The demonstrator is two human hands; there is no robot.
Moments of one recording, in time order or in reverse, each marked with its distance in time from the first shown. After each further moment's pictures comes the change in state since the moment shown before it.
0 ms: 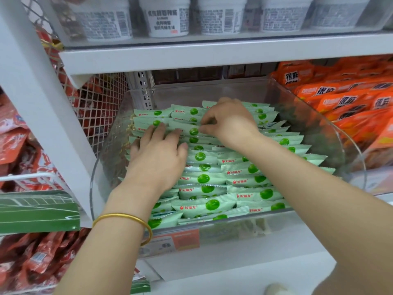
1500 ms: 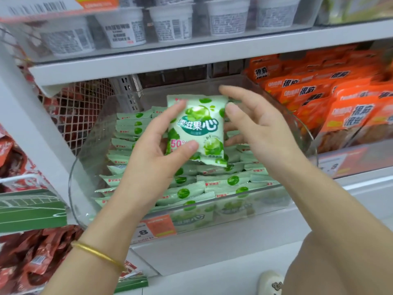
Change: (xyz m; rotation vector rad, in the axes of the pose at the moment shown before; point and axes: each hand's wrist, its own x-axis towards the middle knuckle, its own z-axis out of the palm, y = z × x) left_hand -0.050 0.046 -0.014 -1.148 0.048 0.315; right_hand -0.102 0.040 -0.037 1.146 0.257 -0.044
